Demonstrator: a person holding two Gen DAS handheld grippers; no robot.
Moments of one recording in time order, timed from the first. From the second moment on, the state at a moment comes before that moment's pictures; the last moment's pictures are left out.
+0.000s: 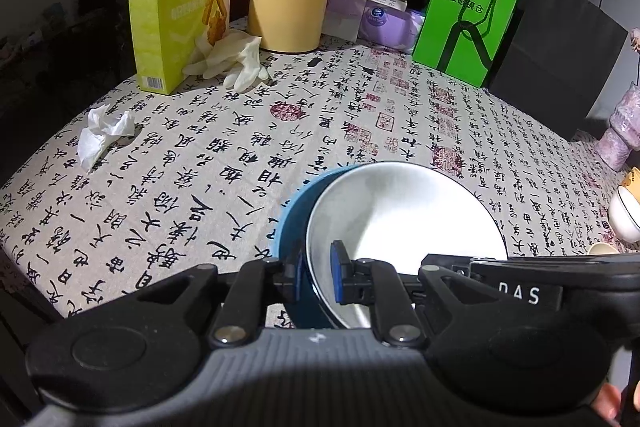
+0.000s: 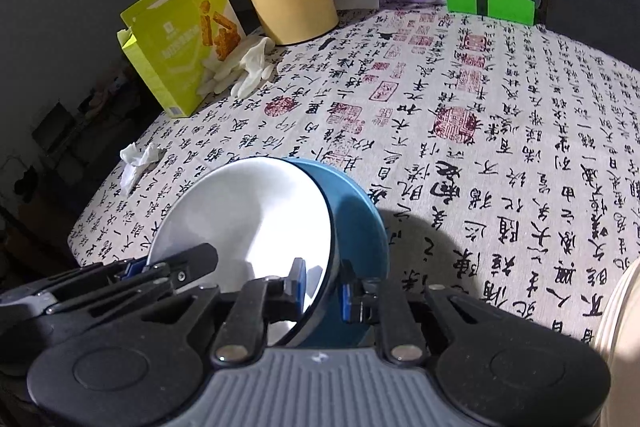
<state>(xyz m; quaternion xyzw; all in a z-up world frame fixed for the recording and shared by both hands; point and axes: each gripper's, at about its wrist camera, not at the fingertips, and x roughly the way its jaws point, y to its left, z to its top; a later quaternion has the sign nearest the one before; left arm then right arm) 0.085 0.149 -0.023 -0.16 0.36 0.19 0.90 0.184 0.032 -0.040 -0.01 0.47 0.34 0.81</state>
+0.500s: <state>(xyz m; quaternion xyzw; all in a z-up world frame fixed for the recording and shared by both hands) 0.090 0.150 -0.023 -0.15 0.38 0.21 0.89 0.185 0.048 -0.038 -0.05 0.50 0.30 0.81</state>
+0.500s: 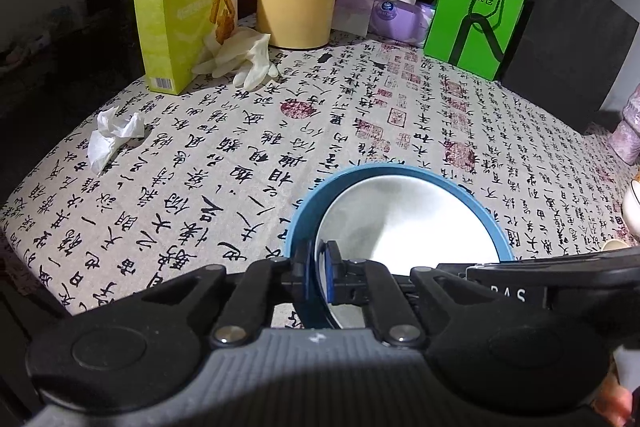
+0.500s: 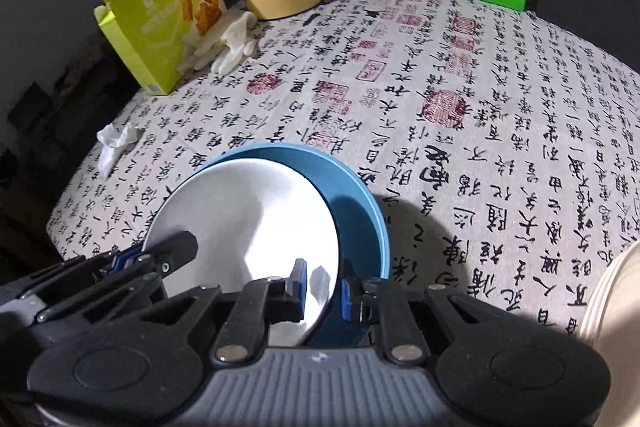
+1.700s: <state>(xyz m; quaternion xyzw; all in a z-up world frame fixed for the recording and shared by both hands) 0.091 0.151 -0.022 -0.15 0.38 0.21 0.89 0.202 0.035 -0.033 -0.01 0.55 0.30 0.78</state>
